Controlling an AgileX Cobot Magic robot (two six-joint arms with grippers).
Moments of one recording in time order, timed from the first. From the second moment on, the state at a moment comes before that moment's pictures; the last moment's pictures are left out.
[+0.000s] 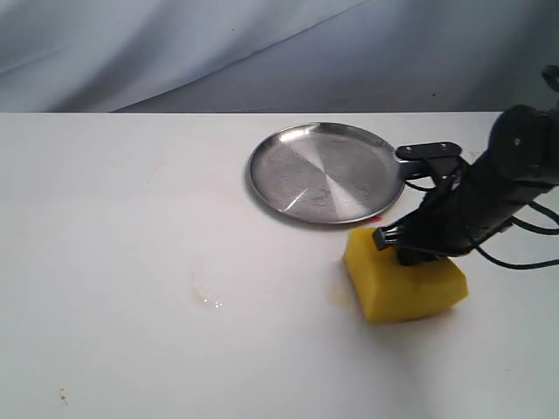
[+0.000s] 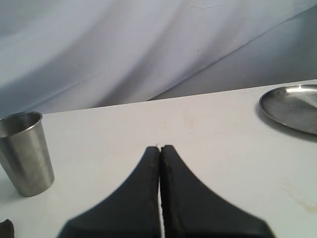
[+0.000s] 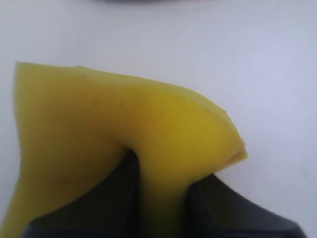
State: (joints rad) left arm -0.07 0.00 0.00 -0.07 0.21 0.16; right arm 0.39 1.82 -0.99 0.26 0.55 -0.22
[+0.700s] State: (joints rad) left arm -0.07 0.00 0.00 -0.07 0.21 0.16; right arm 0.69 2.09 -1.33 0.39 0.61 -0.21
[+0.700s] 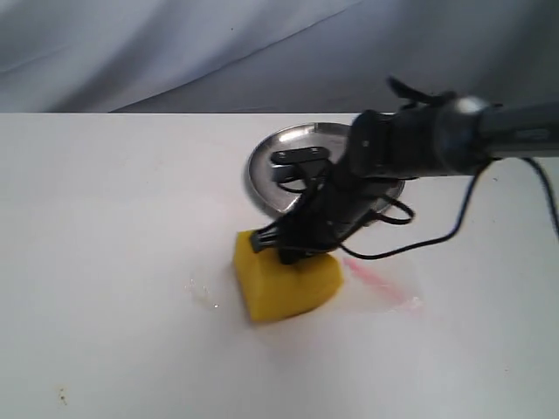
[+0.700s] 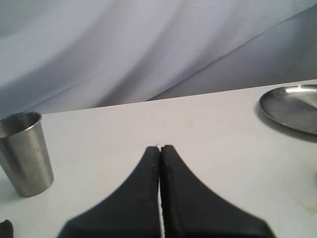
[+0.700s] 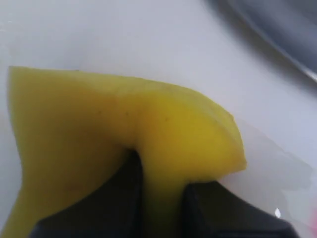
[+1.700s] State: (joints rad) left arm -0.07 0.00 0.00 -0.07 0.21 0.16; right arm 0.75 2.05 -1.27 0.33 0.67 -0.10
